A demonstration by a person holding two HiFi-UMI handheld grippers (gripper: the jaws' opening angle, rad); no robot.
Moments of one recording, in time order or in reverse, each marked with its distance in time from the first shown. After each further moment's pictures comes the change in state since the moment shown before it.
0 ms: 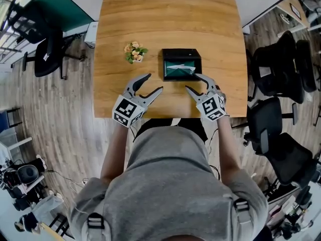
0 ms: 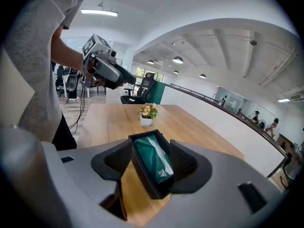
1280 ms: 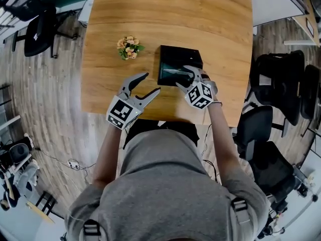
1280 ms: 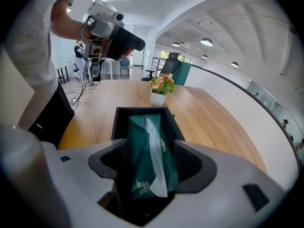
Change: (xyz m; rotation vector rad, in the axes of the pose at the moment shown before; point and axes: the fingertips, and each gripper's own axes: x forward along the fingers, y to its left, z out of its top) left arm 0.044 0.040 -0.031 -0.088 0.066 0.041; right arm 0.119 -0.013 -0.059 -0.163 0.193 0.284
